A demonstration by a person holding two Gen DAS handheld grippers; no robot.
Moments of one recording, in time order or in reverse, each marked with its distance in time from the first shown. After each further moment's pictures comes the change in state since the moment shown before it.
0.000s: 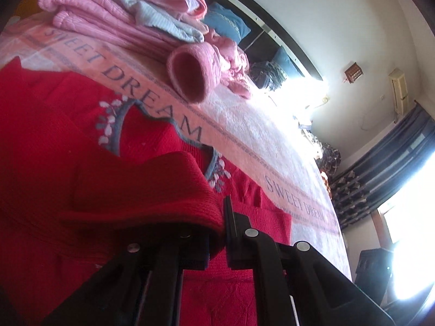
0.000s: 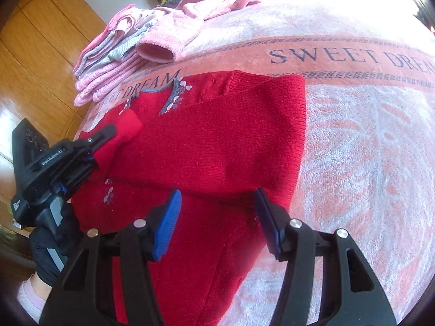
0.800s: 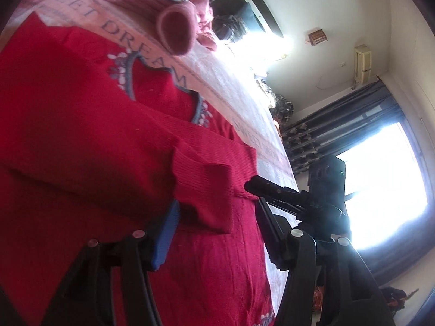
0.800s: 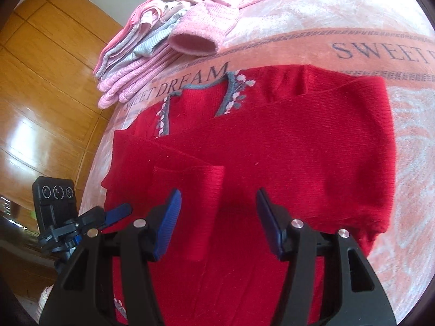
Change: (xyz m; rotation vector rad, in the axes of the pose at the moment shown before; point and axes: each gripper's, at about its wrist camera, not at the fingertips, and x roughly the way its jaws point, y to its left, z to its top) left arm -0.084 0.082 0.004 0.005 0.214 -0.248; right arm 0.033 0.066 0.018 0.039 0.056 0.177
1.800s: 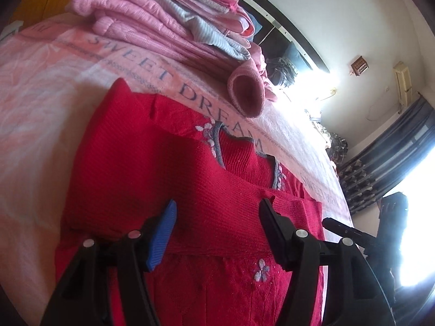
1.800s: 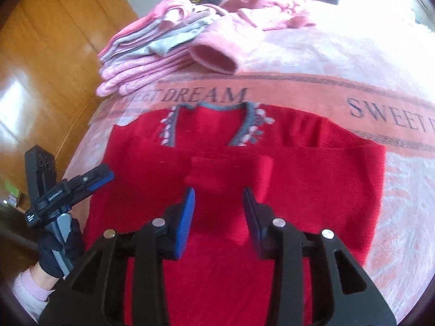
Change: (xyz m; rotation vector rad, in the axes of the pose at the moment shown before) left arm -0.039 0.021 0.033 0.029 -0.209 0.318; right arm -0.009 0.042 0.014 -0.206 -0.026 -0.123
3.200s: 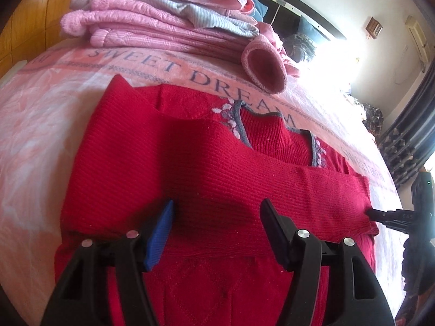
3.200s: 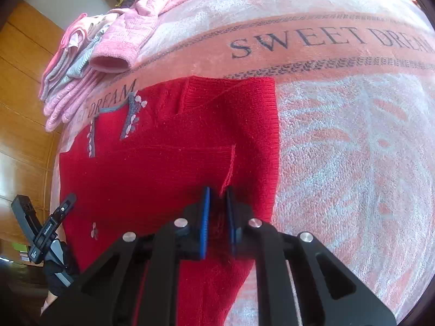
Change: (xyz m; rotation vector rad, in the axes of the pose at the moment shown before) left arm 0.035 -0.011 -0.019 0.181 0.052 0.226; right arm -0.001 -0.140 -0.022 0.343 0.096 -0.131
